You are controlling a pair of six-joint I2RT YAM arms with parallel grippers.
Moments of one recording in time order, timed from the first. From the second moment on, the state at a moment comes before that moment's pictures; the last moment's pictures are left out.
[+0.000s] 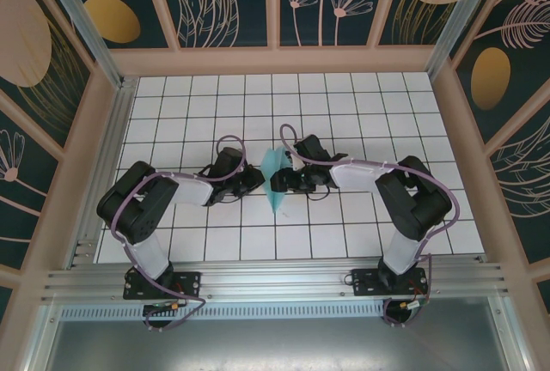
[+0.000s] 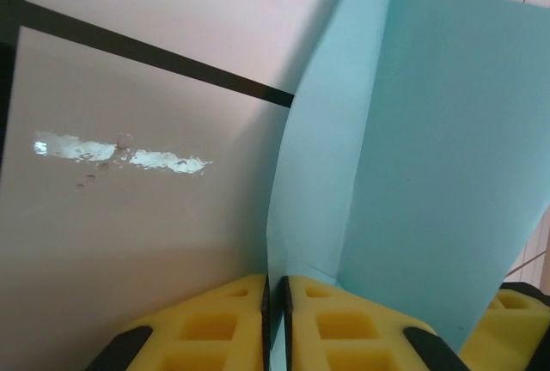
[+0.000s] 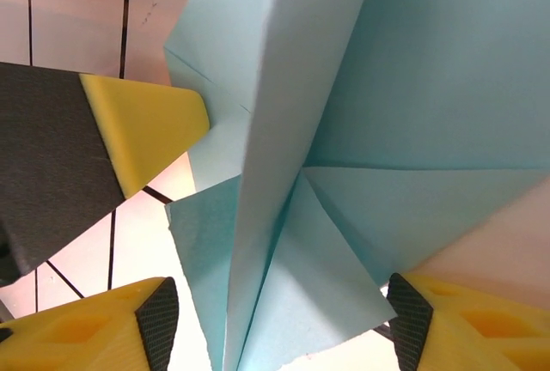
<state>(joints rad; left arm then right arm) -0.59 1.76 0.68 0.31 0.28 -1.06 0.67 1.74 0.92 -0.19 -0.42 0.56</state>
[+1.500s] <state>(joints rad) -0.59 1.76 0.68 0.29 0.28 -1.05 0.86 1.90 1.20 -0.51 0.02 0.80</state>
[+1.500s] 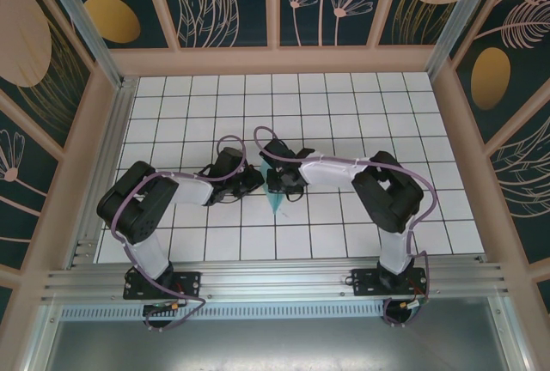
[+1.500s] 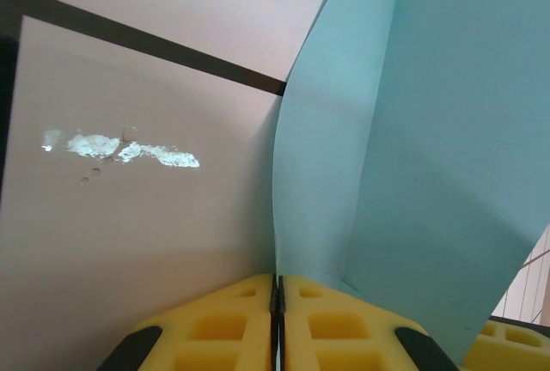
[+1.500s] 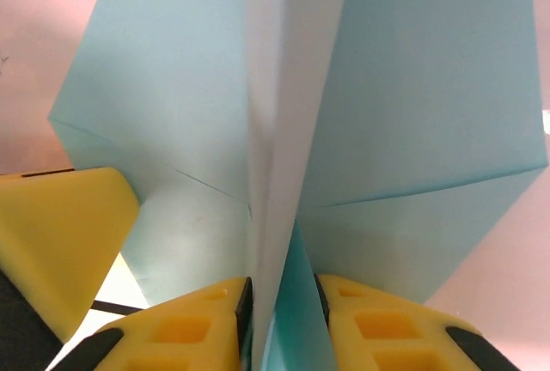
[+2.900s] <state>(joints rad) -0.44 1.31 0.64 -0.06 -0.01 -0.94 0.39 2.18 1.64 -0.70 0.01 0.30</state>
